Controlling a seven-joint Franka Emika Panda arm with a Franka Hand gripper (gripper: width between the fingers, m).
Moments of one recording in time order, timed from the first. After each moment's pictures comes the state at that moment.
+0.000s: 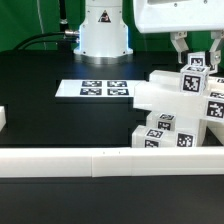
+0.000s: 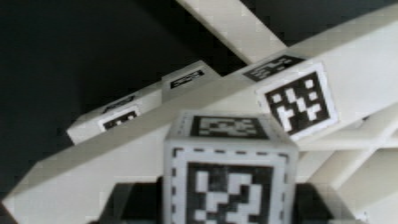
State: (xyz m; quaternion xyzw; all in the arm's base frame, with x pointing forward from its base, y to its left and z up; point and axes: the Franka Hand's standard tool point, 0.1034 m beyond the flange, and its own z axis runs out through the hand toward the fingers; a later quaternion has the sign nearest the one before) arm 0.583 0.092 0.121 -0.89 0.46 -0.02 0.08
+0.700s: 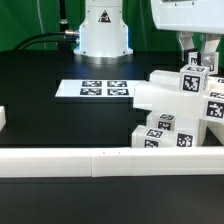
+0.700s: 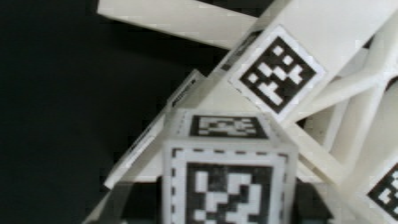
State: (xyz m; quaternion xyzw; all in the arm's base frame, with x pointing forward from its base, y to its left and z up) arm 0.582 0.092 0.120 -0.77 0.64 0.01 0.08
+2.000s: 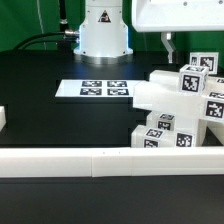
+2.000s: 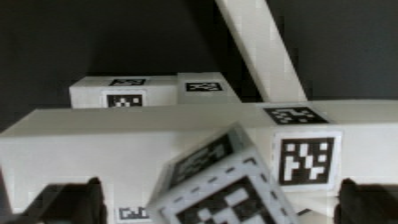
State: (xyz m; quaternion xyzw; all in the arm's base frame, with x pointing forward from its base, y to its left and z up) arm 0.580 0.099 0.120 -0.97 0.23 -0.02 0.04
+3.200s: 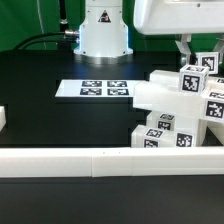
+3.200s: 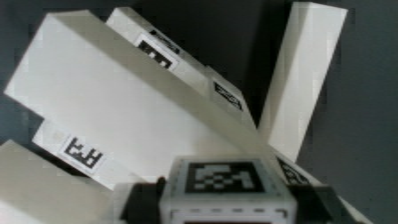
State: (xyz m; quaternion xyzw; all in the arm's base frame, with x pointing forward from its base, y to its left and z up) arm 0.576 0.100 0.117 -1.00 -0.09 -0.03 0.00
